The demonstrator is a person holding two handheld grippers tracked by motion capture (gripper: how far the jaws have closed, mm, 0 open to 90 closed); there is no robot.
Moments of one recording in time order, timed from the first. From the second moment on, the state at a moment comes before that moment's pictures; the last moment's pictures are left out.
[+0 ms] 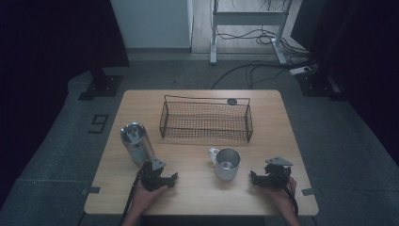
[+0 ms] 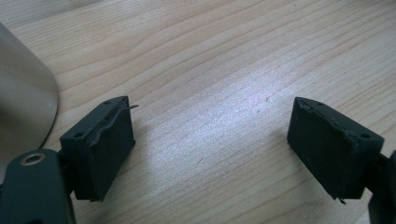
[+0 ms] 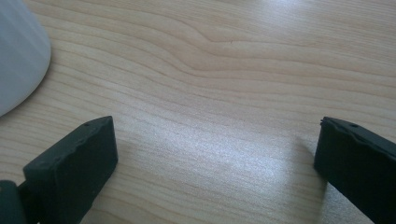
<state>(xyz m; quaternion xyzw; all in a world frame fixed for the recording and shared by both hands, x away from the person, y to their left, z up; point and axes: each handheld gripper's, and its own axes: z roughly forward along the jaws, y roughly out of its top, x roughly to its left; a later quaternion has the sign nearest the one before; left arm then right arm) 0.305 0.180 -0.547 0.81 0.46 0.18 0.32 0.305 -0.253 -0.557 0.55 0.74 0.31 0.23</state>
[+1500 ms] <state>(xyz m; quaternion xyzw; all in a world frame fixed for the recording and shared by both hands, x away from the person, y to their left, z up) 0.293 0.186 -0.539 0.80 0.46 0.18 0.34 0.306 -0.253 -0.556 0.55 0.74 0.32 0.23</state>
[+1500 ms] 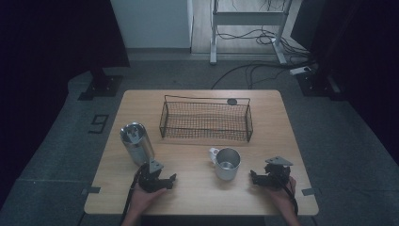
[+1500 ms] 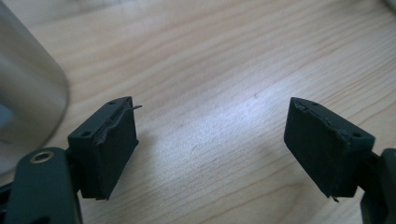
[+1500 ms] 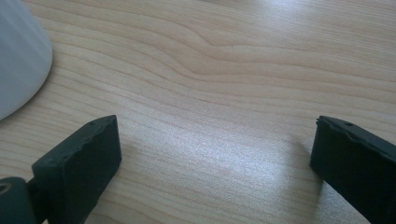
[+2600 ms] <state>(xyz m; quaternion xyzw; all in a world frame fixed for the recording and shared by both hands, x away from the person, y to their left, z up) 0.277 0.242 -0.485 0.75 0.47 0.21 0.41 0.306 -0.254 -0.556 0.55 0.74 0.32 0.23</state>
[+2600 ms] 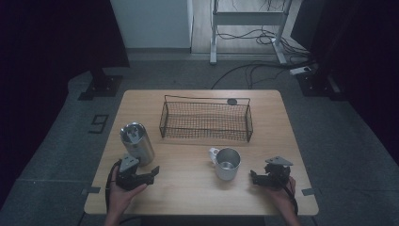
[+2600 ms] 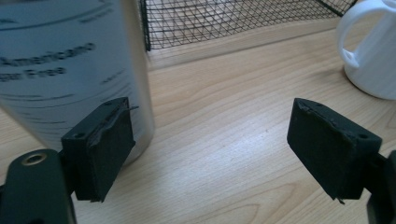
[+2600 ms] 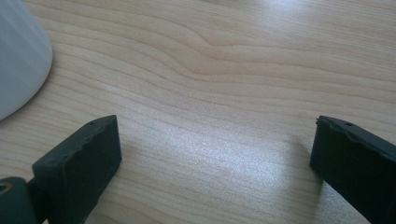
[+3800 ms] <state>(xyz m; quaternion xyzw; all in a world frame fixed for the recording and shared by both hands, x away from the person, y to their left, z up) 0.283 0.273 -0.491 0.72 0.52 0.21 0.41 0.306 -0.254 -0.556 0.55 0.74 0.32 0.23</state>
